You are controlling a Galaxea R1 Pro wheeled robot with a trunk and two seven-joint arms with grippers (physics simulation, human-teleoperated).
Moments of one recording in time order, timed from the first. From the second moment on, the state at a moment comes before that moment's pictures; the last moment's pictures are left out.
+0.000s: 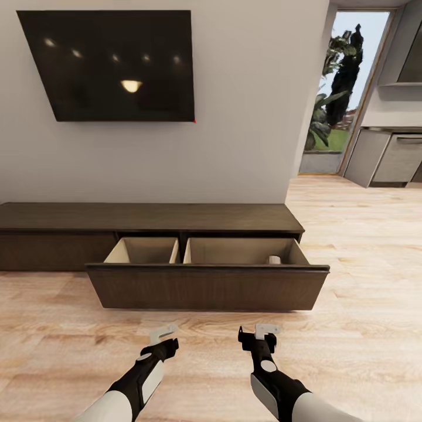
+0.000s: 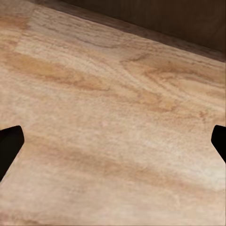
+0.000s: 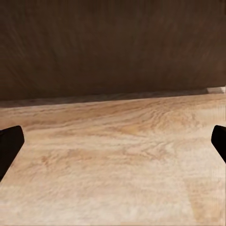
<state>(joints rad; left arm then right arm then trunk) -0.60 -0.16 0.10 -0.32 0.13 0.02 0.18 -0.61 0.10 0.67 -0.30 -0.58 -0.31 -0.37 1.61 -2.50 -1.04</state>
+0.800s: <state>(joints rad) -0.60 -0.16 0.10 -0.32 0.13 0.01 0.18 -0.61 0.10 0.67 -0.30 -0.58 -0.31 -0.37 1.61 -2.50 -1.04</state>
